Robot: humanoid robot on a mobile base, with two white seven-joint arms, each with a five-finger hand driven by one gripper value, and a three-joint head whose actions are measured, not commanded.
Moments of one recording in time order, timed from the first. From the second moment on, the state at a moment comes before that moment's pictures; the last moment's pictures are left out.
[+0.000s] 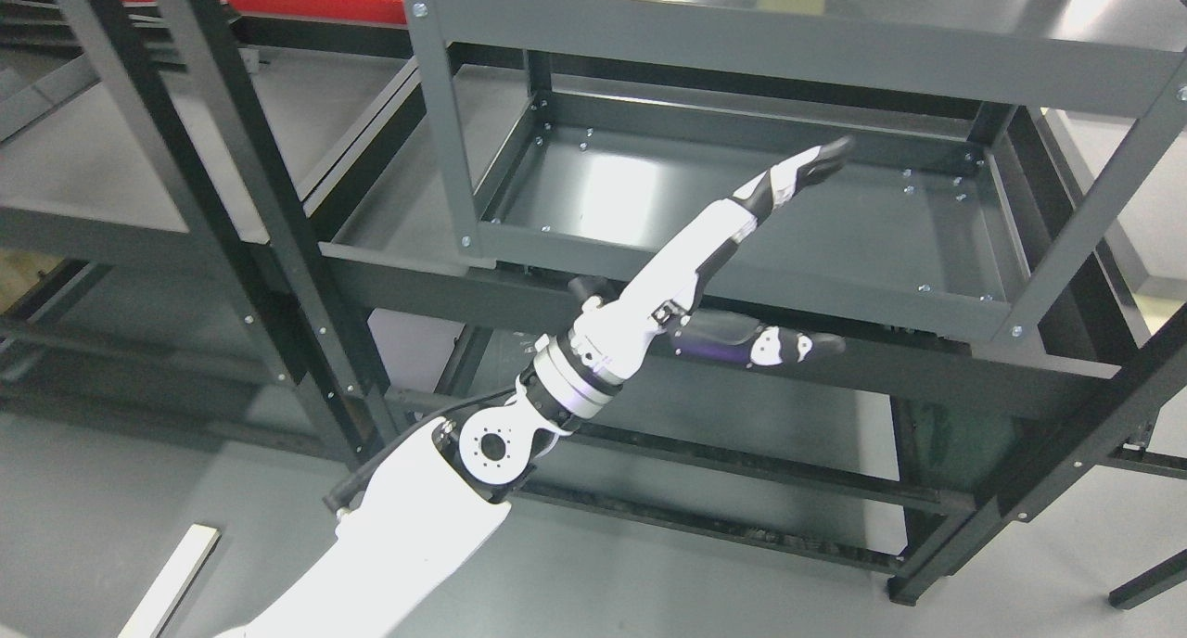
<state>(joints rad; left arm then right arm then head) -0.71 0.12 -0.69 -1.41 0.21 -0.52 -0.09 0.00 0.00 0.00 -0.24 0.00 0.09 -0.12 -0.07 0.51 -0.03</state>
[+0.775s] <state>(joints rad) -0.36 0.03 -0.36 -1.28 0.21 -0.19 -0.01 0.00 0.00 0.00 -0.24 0.00 0.09 -0.12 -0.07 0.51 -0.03</state>
